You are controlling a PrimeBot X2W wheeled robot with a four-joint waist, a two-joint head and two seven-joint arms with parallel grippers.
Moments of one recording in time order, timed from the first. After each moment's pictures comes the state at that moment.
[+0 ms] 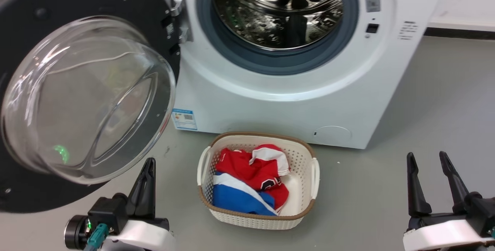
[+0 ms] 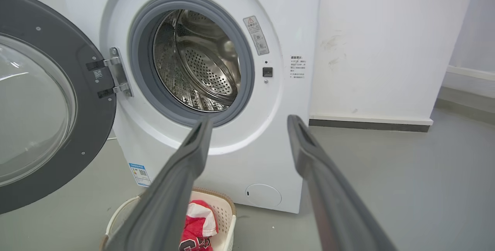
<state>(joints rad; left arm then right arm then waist) -0.02 0.07 0.00 0.14 -0.12 -0.11 -0.27 0.04 -0.05 -0.10 0.05 0.09 0.13 -0.26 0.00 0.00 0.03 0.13</state>
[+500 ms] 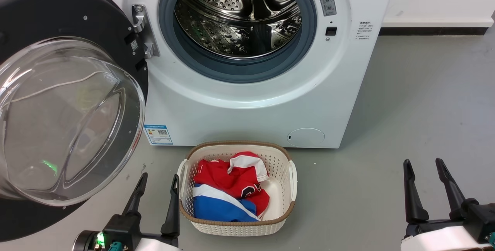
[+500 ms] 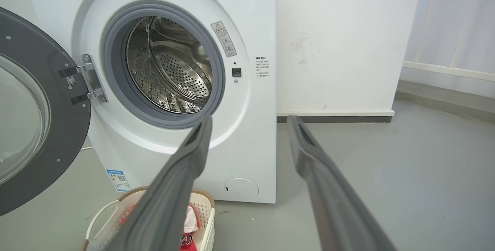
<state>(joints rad) 0.08 0.05 -0.05 0.07 -0.06 -0.06 -0.27 0.07 -0.05 -0.09 0.04 0.10 0.13 -0.26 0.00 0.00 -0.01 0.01</state>
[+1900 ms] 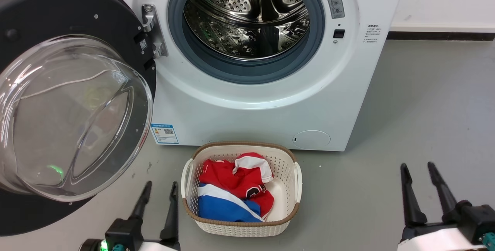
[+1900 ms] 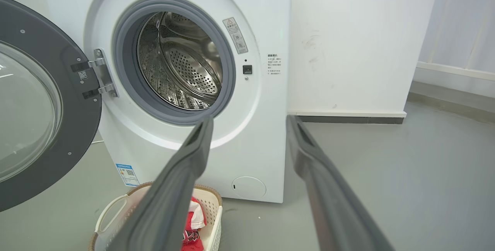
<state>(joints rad) 0.08 0.05 -0.06 0.11 -0.11 -0.05 -0.27 0.07 -0.05 -0.08 0.05 0.09 0.13 -0.26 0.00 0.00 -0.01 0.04</state>
